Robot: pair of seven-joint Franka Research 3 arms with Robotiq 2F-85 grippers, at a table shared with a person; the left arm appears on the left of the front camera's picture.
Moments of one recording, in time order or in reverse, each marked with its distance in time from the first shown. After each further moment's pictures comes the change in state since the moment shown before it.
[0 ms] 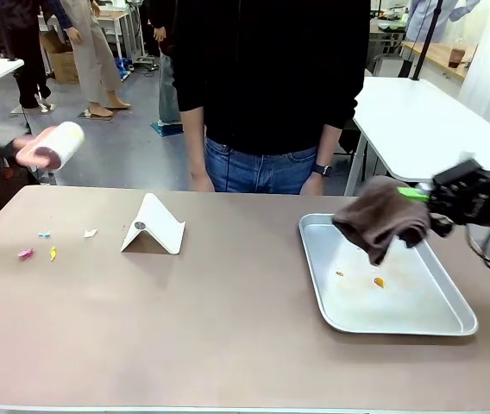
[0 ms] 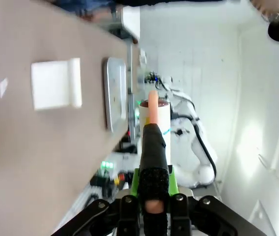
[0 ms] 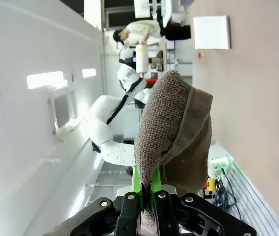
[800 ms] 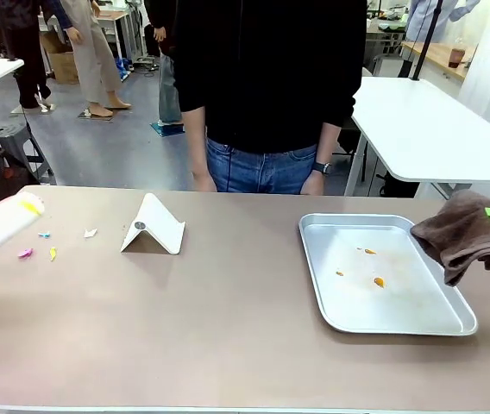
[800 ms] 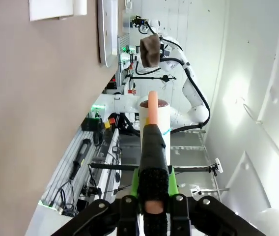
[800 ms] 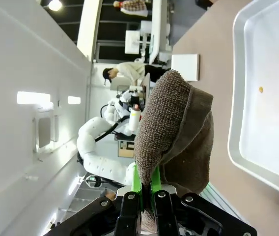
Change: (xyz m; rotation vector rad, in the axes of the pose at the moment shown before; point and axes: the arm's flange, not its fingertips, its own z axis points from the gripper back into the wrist) left arm -0.076 0.074 0.007 -0.097 0.263 0.030; right arm -0.041 -0.006 0.118 -0.081 -0.200 0.135
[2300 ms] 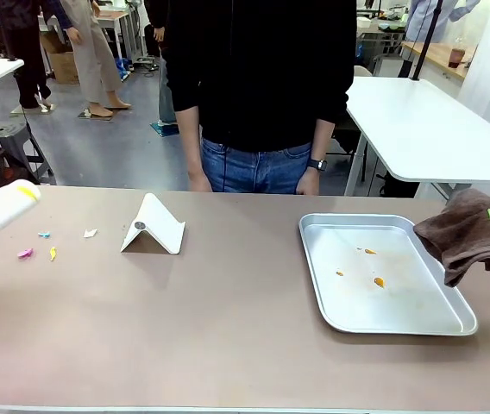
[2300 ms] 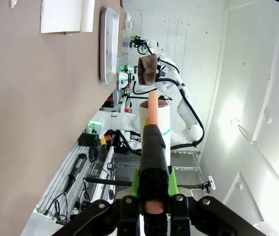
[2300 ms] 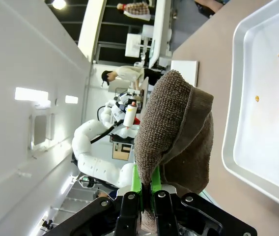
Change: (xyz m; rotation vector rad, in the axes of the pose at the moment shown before) left arm -0.007 -0.007 0.018 -0.011 -0.119 0.032; right arm 0.000 -0.004 0.003 -0.004 -0.014 0.051
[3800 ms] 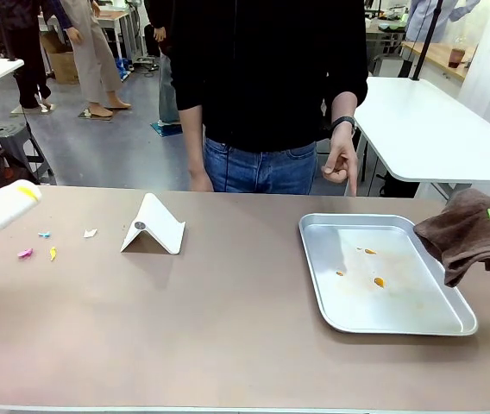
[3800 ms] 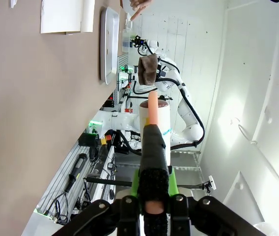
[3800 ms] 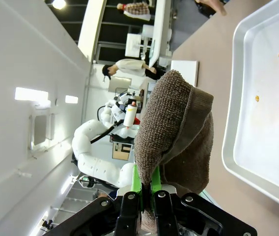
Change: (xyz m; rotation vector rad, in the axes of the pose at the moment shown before) left arm 0.001 0.000 -0.001 0.002 0.001 -0.001; right arm 0.000 0.000 0.000 0.000 0.000 0.000
